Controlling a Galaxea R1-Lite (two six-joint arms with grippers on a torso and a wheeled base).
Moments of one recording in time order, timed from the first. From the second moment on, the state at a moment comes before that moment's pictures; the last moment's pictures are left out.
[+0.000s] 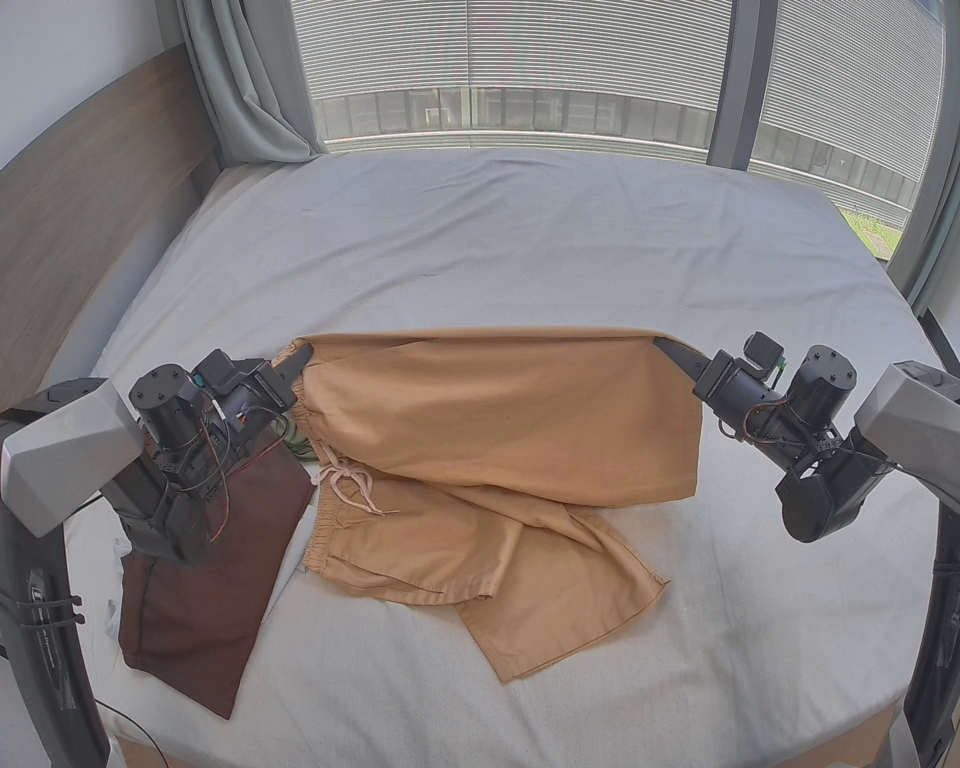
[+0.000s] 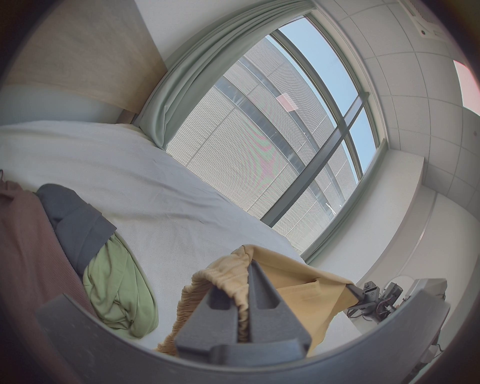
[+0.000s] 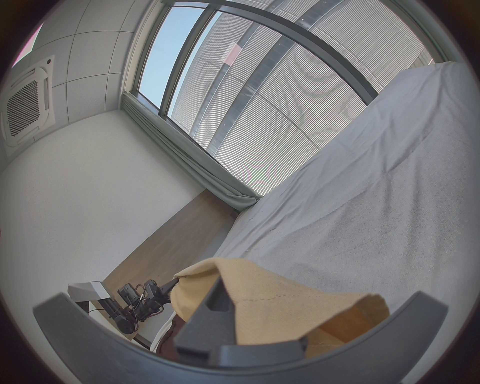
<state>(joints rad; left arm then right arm) -0.08 2.26 -0.91 -1.55 -0.36 -0.65 0.17 2.25 -0.96 -1.54 0.50 0.72</state>
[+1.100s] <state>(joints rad) -0.08 2.44 -1.15 -1.55 -0.34 -0.77 0.16 2.42 -1.23 -1.44 0.50 0.73</state>
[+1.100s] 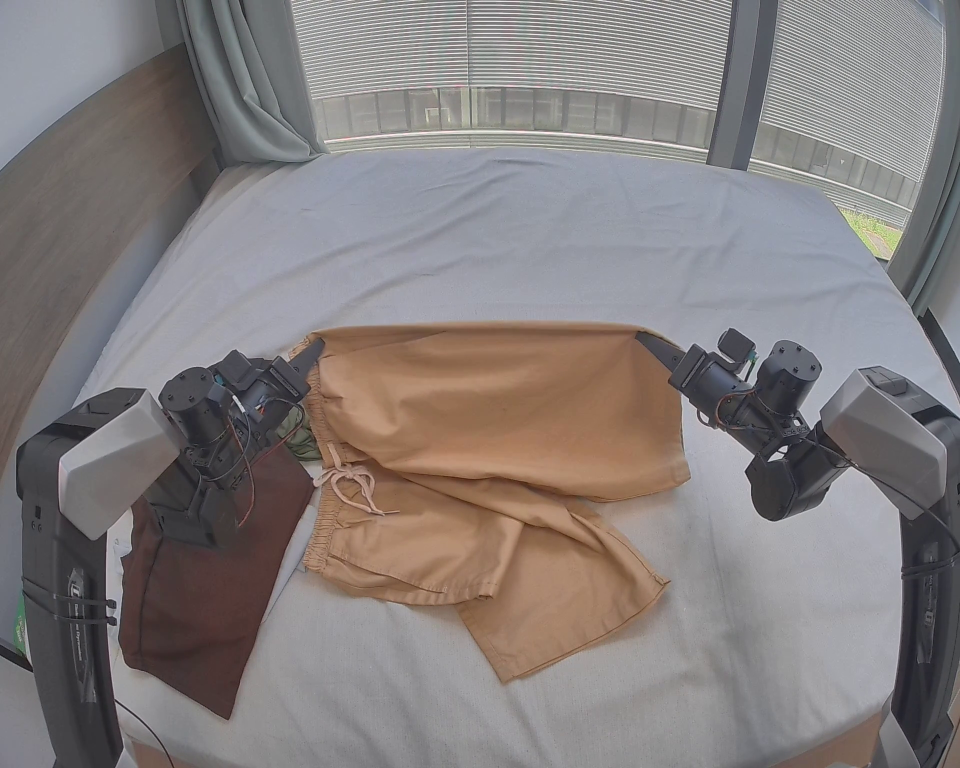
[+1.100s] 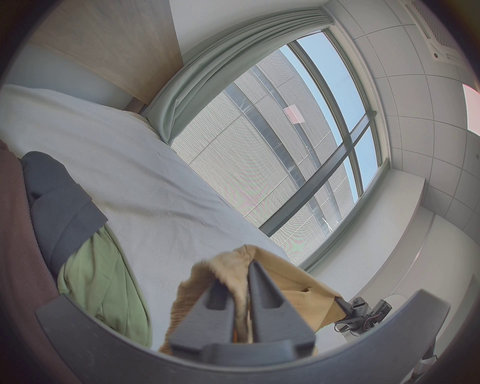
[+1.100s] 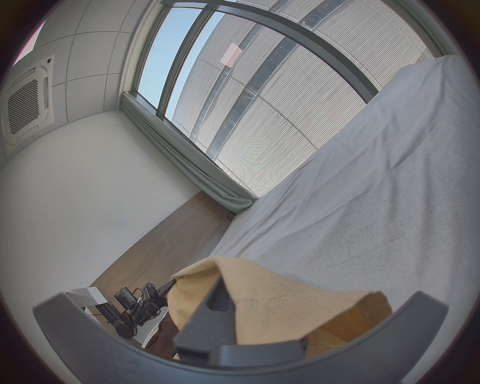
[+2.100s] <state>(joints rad) -0.08 2.36 -1.01 -1.53 -0.34 -0.81 0.16 2.33 -0.96 -1.53 0.49 0.72</state>
